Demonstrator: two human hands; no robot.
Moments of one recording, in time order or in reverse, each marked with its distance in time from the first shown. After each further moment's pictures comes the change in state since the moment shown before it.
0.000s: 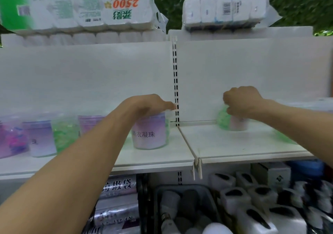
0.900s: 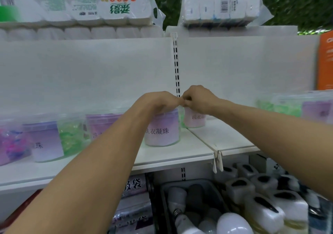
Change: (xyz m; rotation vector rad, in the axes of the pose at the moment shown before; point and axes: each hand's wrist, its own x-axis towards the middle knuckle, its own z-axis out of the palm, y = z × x) left_hand 0.004 0.002 0.002 -0.130 -0.095 0.078; right_hand 0.036 -0.102 -0.020 0.757 0.042 -0.051
